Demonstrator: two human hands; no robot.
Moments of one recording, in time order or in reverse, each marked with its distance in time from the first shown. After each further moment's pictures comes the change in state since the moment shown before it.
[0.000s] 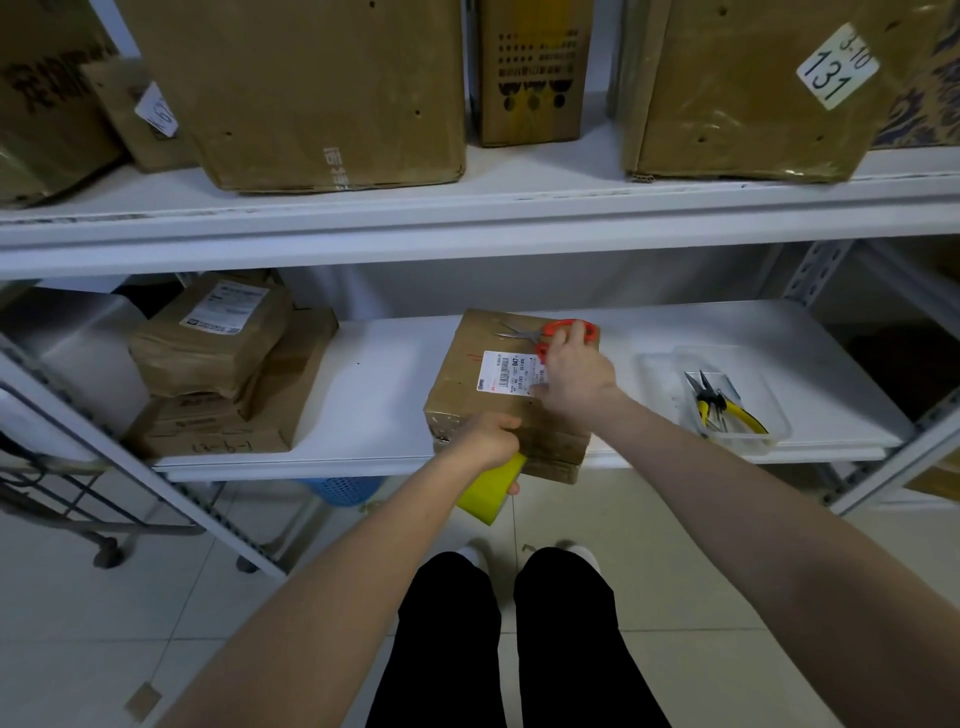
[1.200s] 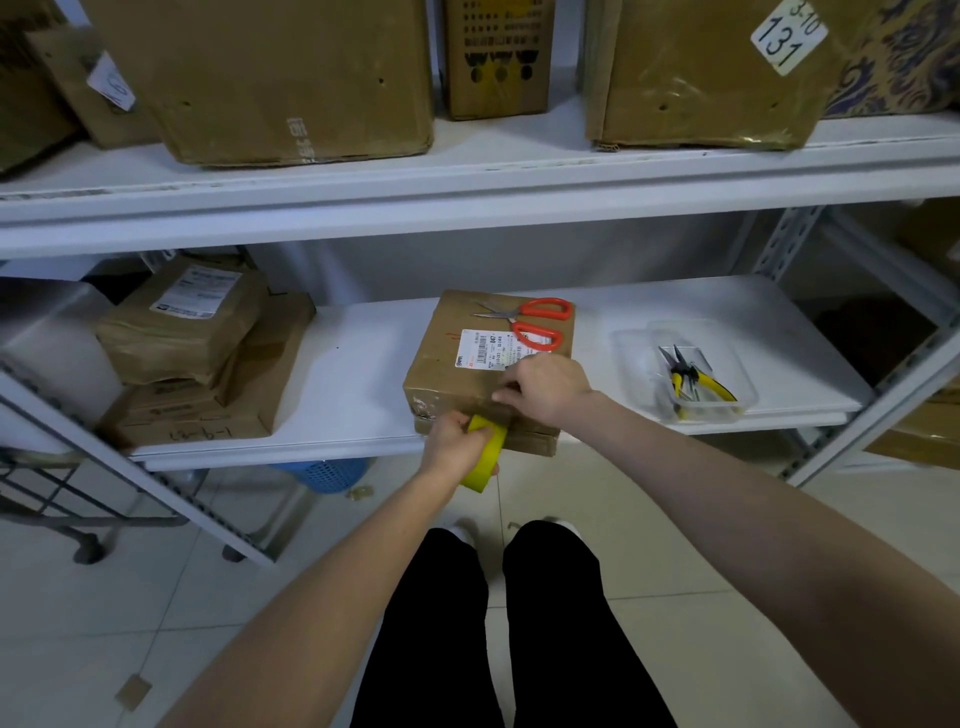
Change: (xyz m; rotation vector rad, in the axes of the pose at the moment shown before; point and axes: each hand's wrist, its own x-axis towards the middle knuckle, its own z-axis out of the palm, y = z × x) left_hand -0.005 -0.035 0.022 -0.365 0.202 0.023; right_hand -0.036 0.000 0.007 -0.005 -0.079 -0.253
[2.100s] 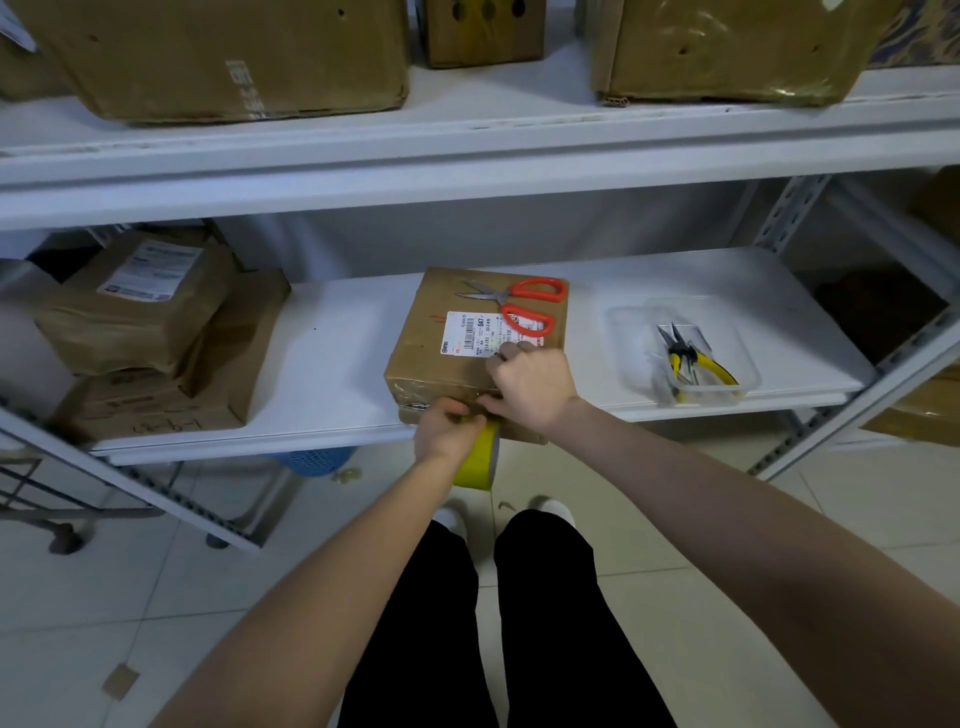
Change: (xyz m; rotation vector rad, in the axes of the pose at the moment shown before) left_hand 0.057 -0.034 0.017 0.171 0.141 -0.064; right_hand -0.001 -0.009 0.022 -0.229 0.208 -0.131
